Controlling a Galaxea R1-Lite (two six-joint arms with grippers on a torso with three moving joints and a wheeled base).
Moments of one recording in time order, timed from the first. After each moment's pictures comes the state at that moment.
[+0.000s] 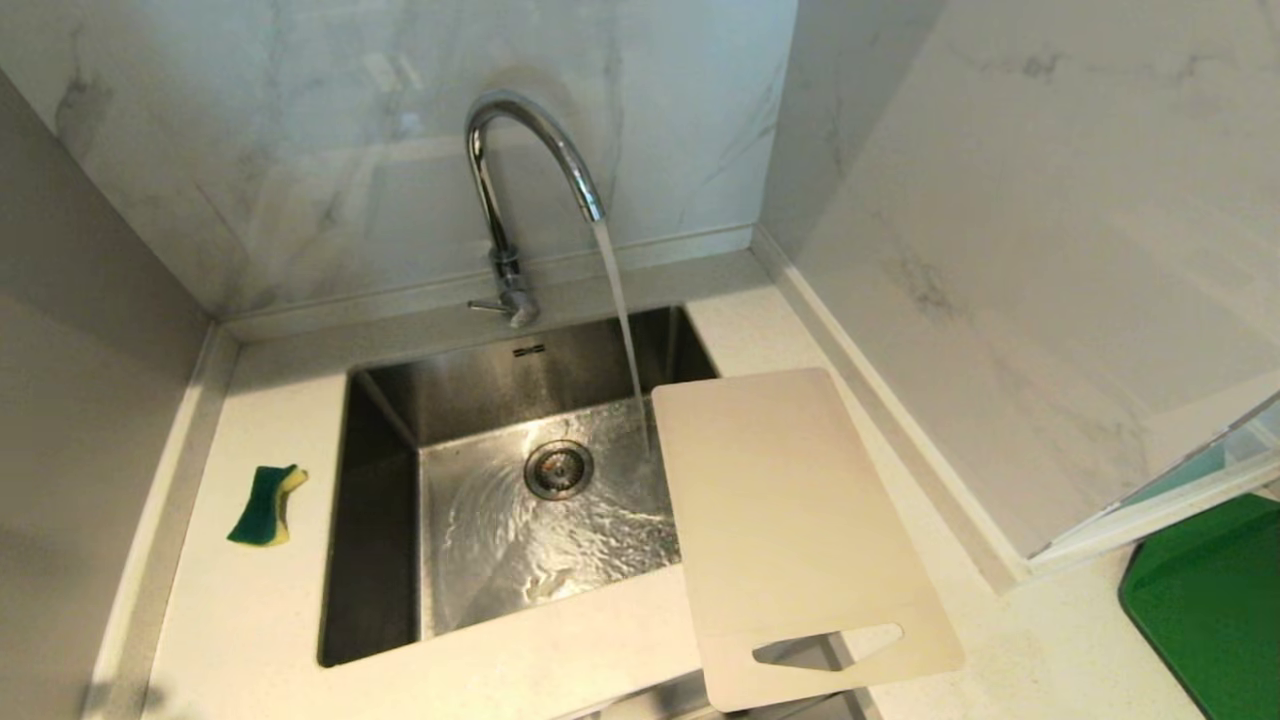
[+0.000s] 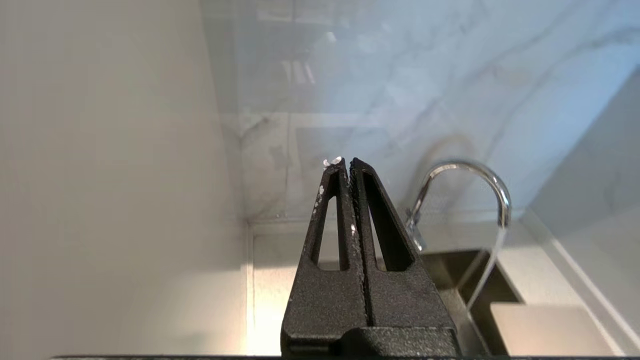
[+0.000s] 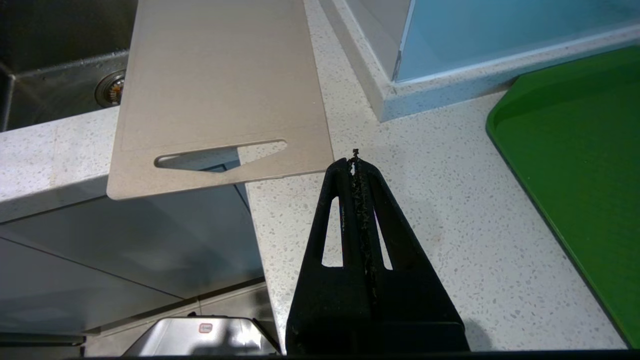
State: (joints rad) left arm -0.34 0.80 -1.86 0.66 0.47 -0.01; right arm 0.01 0.00 0.00 0.00 0.00 0.03
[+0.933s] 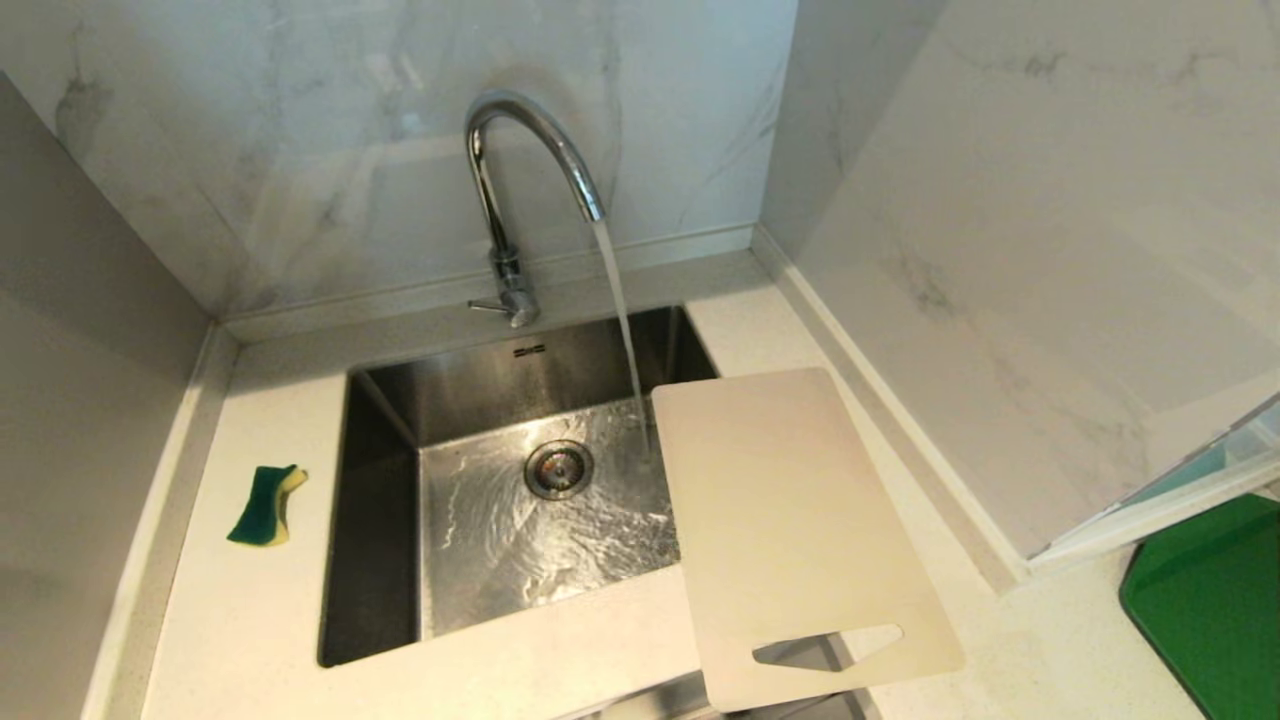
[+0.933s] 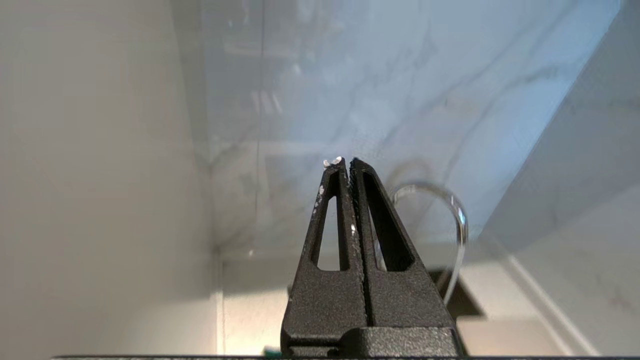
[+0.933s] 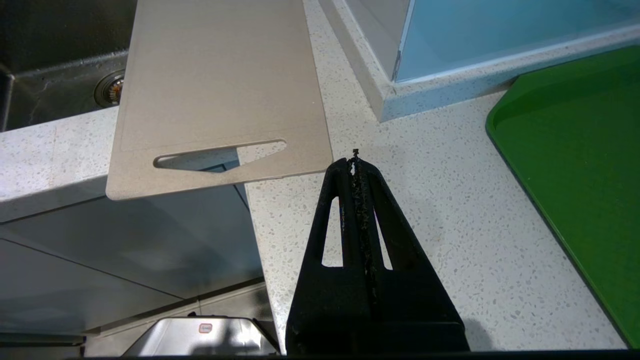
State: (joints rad) left arm -0.34 0.75 -1.82 0.58 0.38 -0.02; right arm 0.01 0.00 0.00 0.00 0.00 0.03
